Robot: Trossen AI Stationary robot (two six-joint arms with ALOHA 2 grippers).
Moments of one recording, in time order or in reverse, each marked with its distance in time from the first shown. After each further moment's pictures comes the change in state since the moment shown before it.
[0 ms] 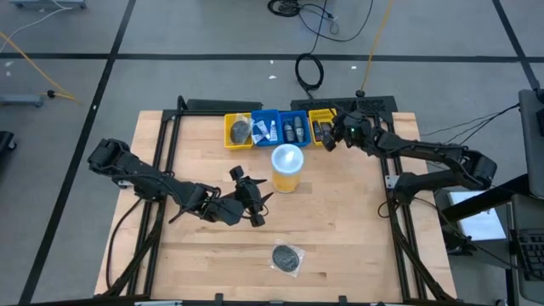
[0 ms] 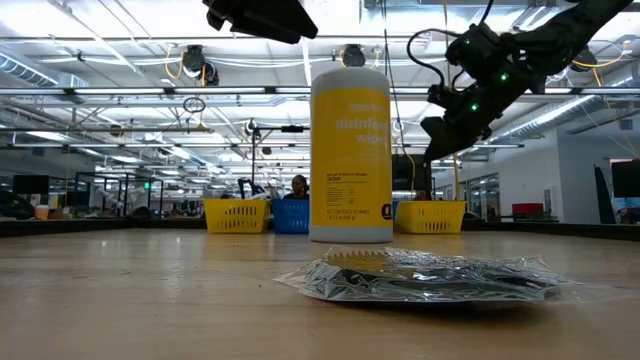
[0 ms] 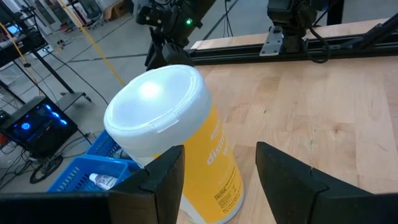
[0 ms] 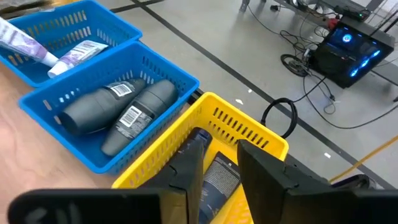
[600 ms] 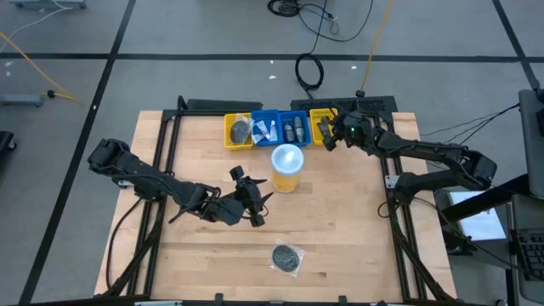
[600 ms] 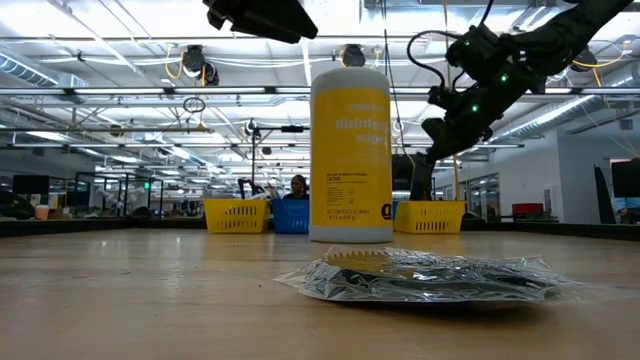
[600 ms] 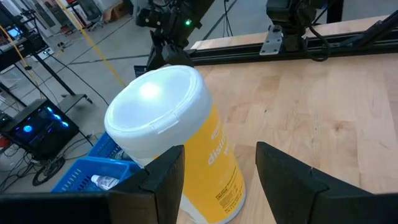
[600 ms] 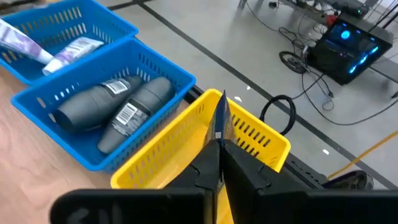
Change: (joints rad) left arm 0.000 0.000 0.000 0.000 0.000 0.016; right arm -0.009 0.000 0.000 -0.008 -0.001 0.004
